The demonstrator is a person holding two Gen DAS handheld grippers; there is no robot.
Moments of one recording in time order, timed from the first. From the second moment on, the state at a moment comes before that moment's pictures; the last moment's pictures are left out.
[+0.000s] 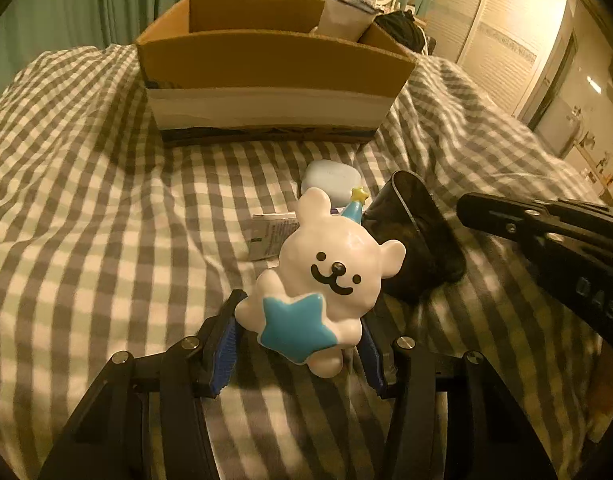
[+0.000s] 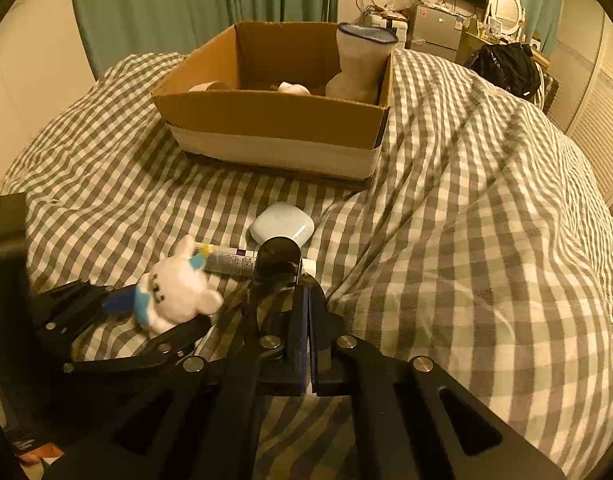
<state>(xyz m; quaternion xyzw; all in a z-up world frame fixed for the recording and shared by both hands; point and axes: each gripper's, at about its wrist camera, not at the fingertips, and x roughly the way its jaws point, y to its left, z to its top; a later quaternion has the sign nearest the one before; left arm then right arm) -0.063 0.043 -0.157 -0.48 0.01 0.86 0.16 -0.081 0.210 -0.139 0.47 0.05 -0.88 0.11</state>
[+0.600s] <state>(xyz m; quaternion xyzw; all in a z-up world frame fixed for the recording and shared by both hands) -0.053 0.014 -0.120 -0.44 0.02 0.89 0.10 -0.074 0.187 -0.139 0.47 0.09 -0.87 0.13</state>
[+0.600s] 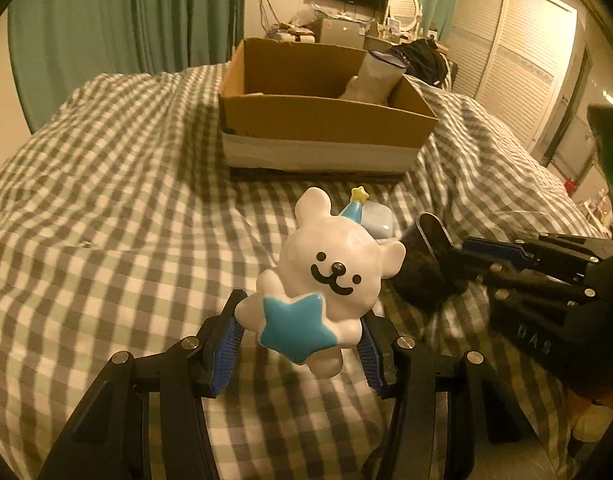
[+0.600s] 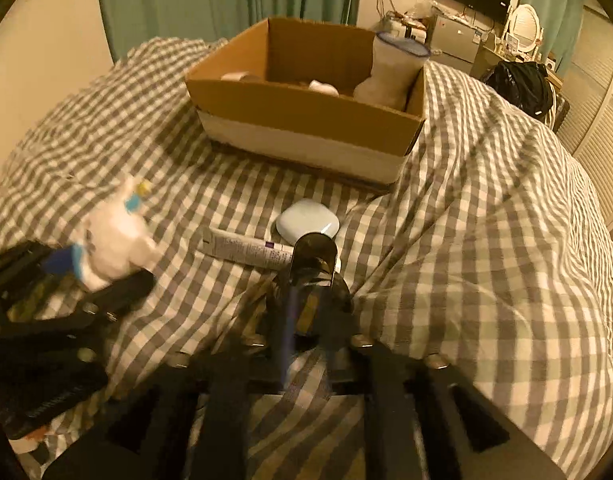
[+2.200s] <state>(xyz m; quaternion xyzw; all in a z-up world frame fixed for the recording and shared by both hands) -0.179 0.034 0.032 -0.30 0.05 0.95 0.10 -0.160 0.165 0.061 0.28 0.10 -0.94 0.15</state>
